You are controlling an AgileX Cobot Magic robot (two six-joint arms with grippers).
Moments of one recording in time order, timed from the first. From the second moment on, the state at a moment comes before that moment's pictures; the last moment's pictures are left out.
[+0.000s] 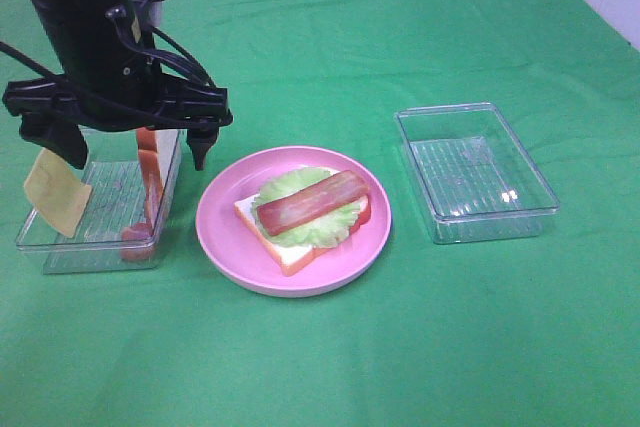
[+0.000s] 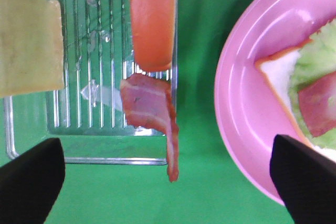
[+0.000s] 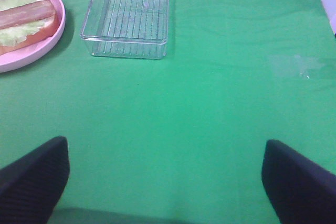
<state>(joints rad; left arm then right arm) -0.53 1.84 -1.36 0.21 0.96 -0.71 -0.01 0.00 -0.46 0.03 1.10 -0.12</state>
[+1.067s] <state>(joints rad) -0.53 2.02 -1.36 0.15 0.89 -0.71 -0.01 0.00 -0.46 0.03 1.10 -0.12</state>
